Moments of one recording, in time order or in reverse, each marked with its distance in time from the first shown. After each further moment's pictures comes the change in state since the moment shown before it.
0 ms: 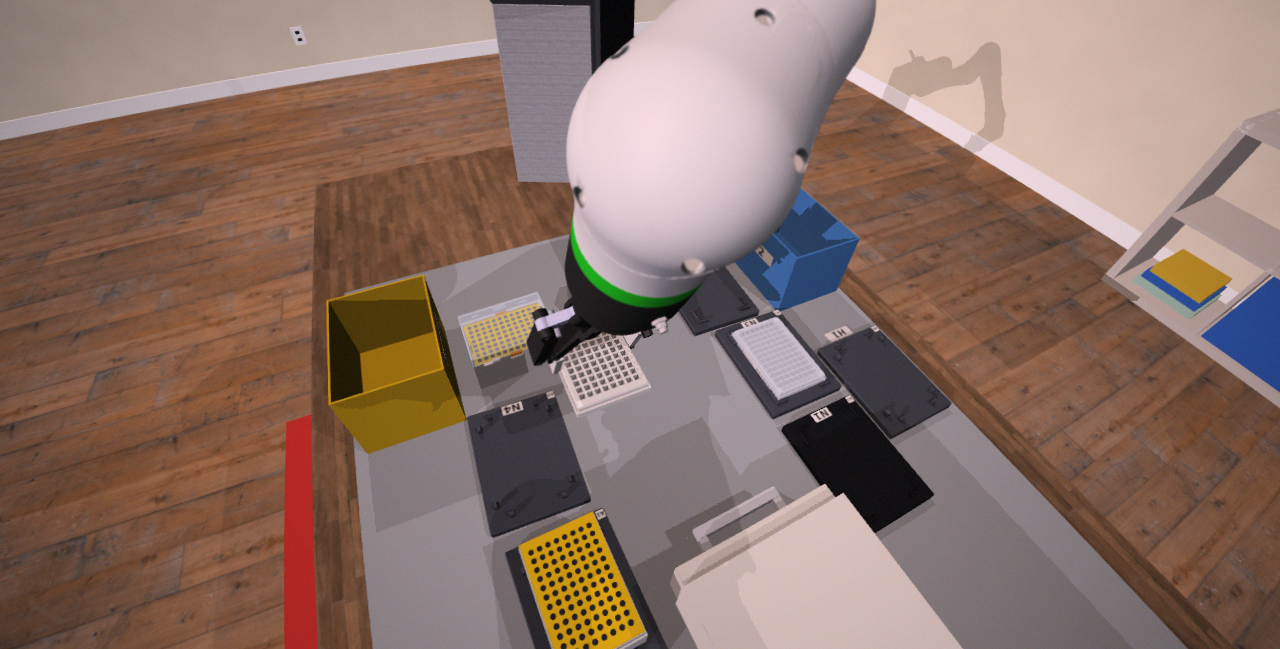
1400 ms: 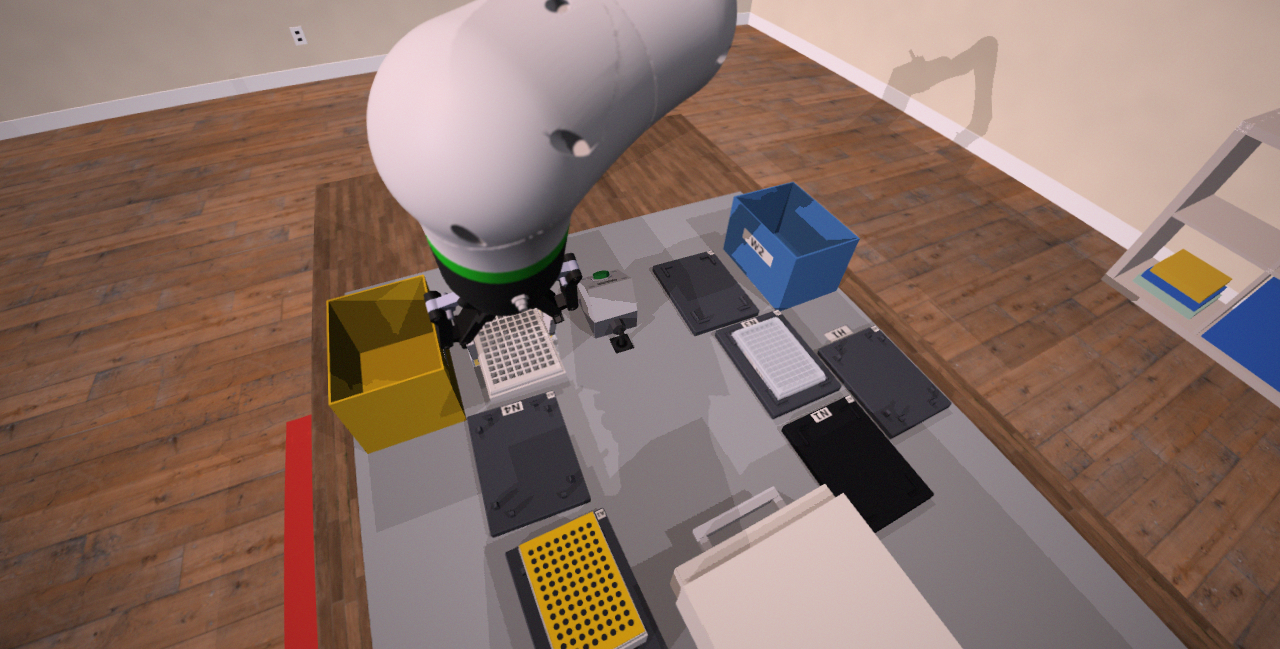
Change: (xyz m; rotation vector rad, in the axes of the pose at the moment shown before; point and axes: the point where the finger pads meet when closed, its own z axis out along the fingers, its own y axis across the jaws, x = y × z) arm -0.050 0.079 0.023 0.000 0.000 0.000
